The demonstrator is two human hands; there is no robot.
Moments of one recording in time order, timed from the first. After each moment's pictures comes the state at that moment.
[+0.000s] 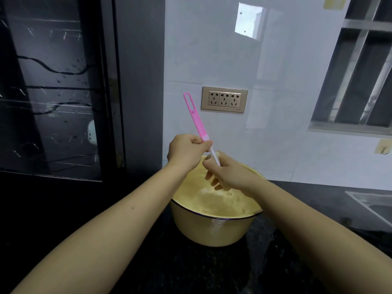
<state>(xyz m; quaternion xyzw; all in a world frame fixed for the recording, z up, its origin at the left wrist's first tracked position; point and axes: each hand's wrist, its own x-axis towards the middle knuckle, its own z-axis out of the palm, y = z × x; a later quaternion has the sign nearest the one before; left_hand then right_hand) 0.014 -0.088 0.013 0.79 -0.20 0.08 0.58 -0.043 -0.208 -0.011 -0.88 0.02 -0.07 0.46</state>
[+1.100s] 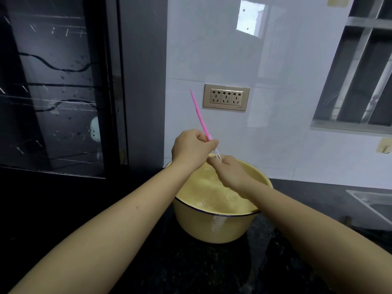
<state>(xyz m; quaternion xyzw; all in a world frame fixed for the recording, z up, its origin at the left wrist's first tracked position) 0.004 -0.088 0.017 0.81 -0.21 0.11 0.54 -0.033 -0.202 -0.021 -0.86 0.06 -0.14 0.48</state>
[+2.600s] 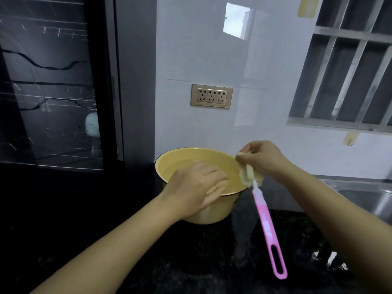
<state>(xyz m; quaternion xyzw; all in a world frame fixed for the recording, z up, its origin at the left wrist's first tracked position) -0.069 -0.053 -0.042 0.68 -0.57 0.39 0.25 -0.120 -0.259 0.016 -0.88 0.16 -0.22 0.38</state>
